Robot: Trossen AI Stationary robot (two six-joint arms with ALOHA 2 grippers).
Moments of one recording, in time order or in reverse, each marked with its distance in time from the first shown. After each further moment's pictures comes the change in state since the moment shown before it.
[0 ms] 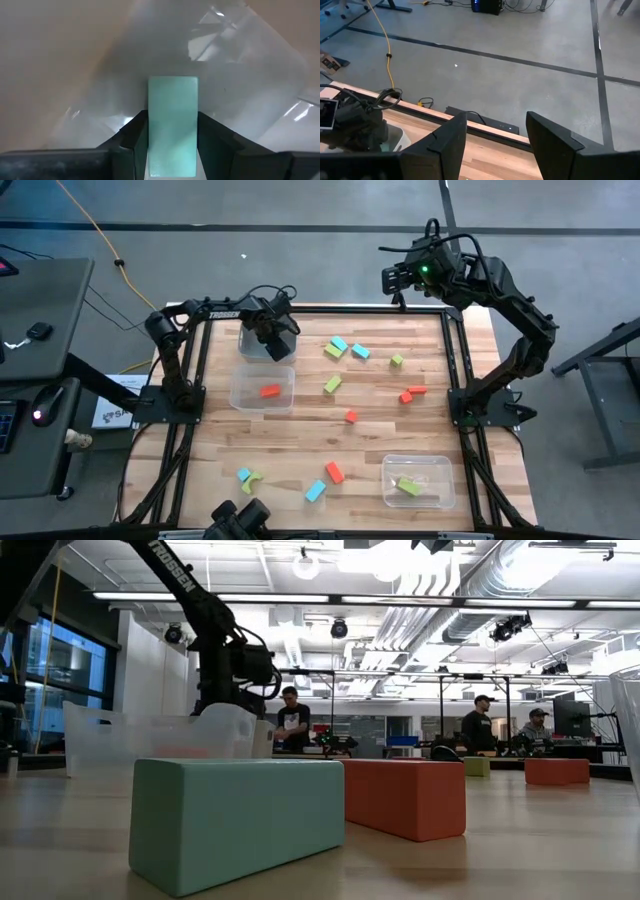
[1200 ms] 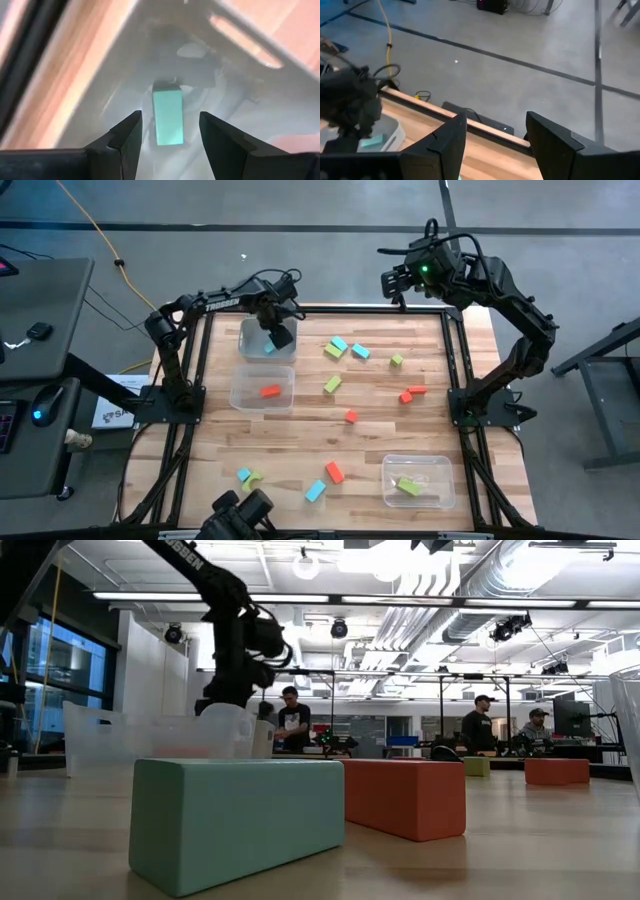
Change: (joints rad) left arm 0.001 -0.006 0.273 -0.273 0.008 0.057; right arm 0.000 0.000 0.000 0.000 -0.031 -0.089
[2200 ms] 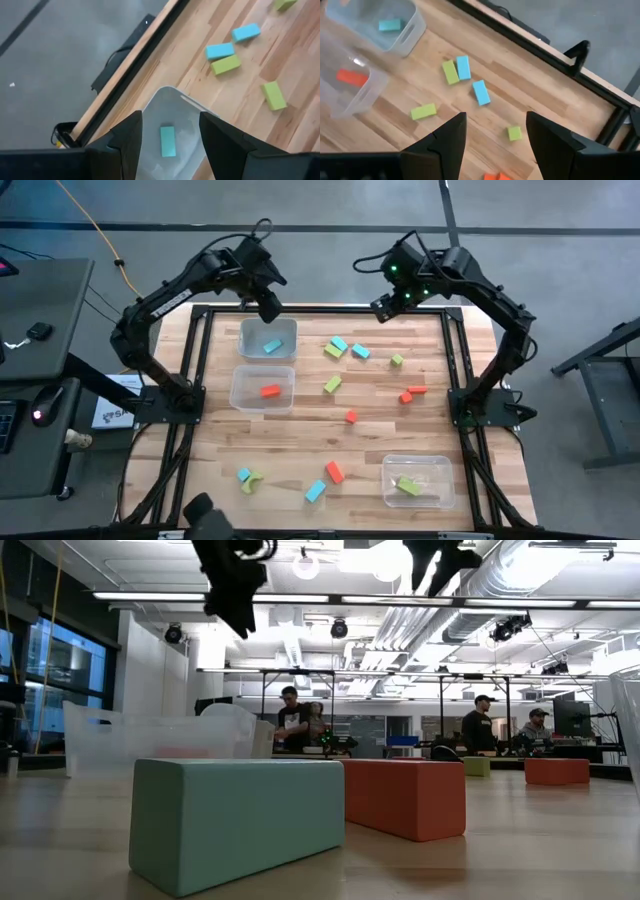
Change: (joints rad) left arm 0.000 -0.297 0.267 -0.125 0.008 -0.007; right arm -0.117 0.135 -0.001 -0.260 -0.513 -0.058
